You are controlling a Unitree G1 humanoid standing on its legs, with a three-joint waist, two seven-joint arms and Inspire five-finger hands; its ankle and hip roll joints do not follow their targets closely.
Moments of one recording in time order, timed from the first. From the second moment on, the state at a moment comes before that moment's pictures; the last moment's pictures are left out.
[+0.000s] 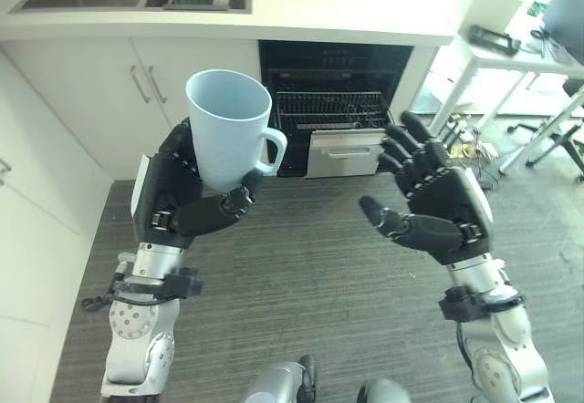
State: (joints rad) left arm 0.04 0.46 0.06 -0.28 -0.45 -0.29 -0.10; right arm 0.09 -0.34 0.09 -0.39 0.58 -0.15 0.22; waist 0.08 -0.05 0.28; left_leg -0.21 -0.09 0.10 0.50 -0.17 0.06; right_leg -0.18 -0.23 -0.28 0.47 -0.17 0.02
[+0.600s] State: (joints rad) left arm 0.13 0.42 0.09 -0.41 -0.43 -0.30 -0.05; right arm 0.07 -0.46 -0.04 -0.43 0.62 -0.10 0.24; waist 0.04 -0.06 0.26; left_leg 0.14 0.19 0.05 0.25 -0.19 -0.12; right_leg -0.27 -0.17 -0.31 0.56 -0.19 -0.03
